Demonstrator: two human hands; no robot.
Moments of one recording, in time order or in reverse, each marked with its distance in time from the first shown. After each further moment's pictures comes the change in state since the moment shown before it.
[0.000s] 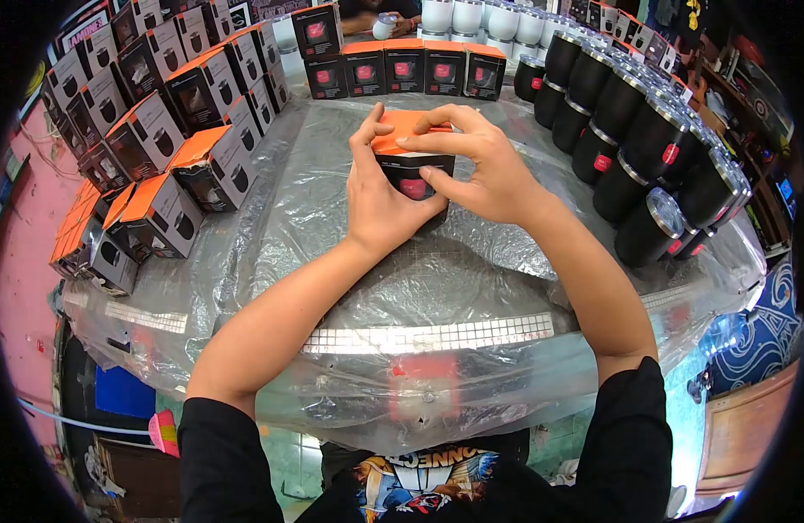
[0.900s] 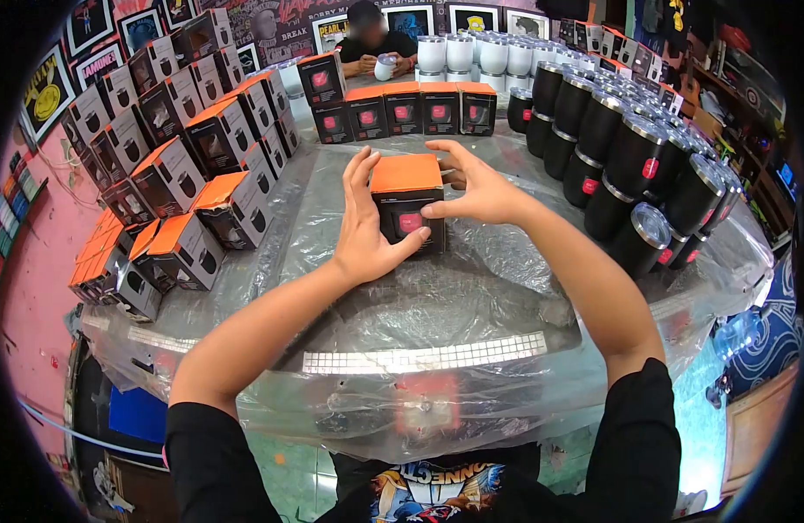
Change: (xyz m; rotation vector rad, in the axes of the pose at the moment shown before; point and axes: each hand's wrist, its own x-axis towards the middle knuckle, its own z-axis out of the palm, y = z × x) left_hand 0.015 -0.023 -0.033 0.031 -0.221 0.162; right_hand -0.004 0.045 -0.008 0.472 -0.232 0.614
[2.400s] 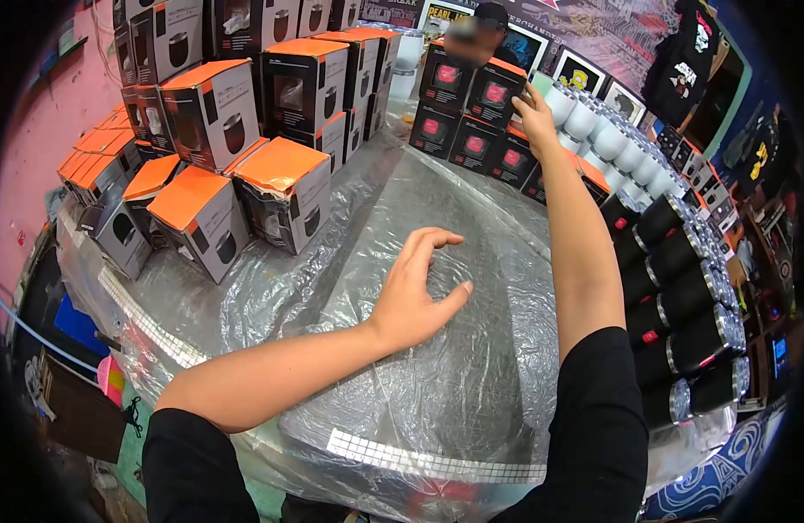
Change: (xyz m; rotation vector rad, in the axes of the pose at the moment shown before) left_hand -0.022 -0.040 -0.032 -0.212 0.083 -0.521; right_hand 0.353 0.086 -0.037 0.241 0.418 -0.026
